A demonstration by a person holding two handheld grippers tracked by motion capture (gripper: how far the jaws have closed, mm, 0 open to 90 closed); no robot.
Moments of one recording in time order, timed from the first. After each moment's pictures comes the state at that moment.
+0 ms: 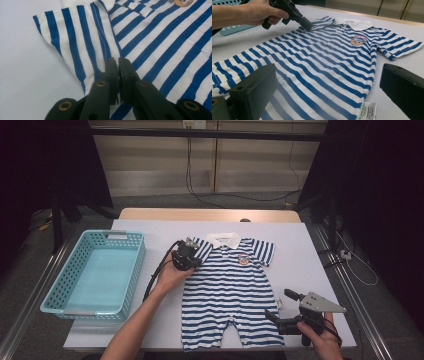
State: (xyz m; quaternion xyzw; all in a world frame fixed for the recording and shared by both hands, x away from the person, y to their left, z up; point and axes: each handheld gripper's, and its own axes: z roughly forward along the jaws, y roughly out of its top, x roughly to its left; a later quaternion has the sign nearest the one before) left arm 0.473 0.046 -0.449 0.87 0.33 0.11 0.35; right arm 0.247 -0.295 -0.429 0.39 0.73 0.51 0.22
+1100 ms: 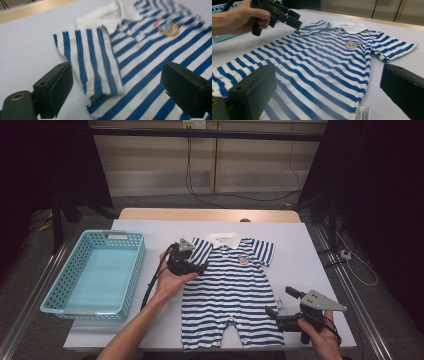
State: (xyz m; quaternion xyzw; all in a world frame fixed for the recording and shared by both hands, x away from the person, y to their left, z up) left arm 0.447 0.059 -0.435 0.82 0.35 0.15 0.43; right arm 0.251 -0.296 -0.428 0.41 0.71 0.52 0.23
